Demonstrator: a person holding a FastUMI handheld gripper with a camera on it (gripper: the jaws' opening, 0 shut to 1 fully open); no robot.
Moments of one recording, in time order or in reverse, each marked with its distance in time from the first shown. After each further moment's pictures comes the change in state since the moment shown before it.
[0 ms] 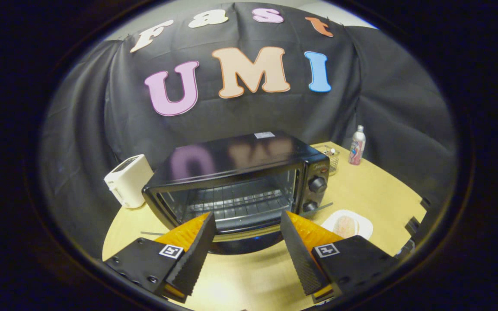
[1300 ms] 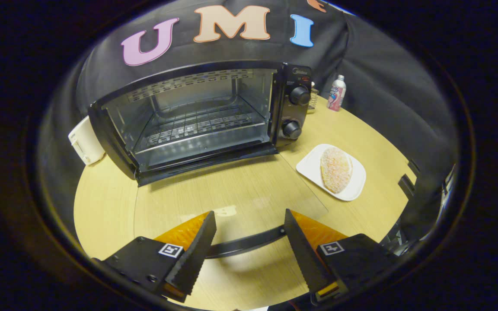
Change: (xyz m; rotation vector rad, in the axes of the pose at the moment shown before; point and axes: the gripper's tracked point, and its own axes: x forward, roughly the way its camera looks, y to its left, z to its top) arm 0.016 -0.038 -0.130 -0.032 0.308 -0.182
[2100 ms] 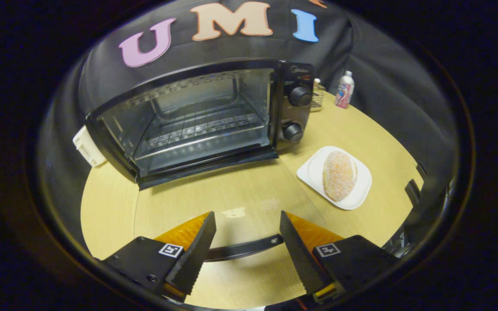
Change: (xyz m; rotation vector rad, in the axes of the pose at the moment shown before) arm 0.001 -0.031 0.017 0.058 0.033 0.040
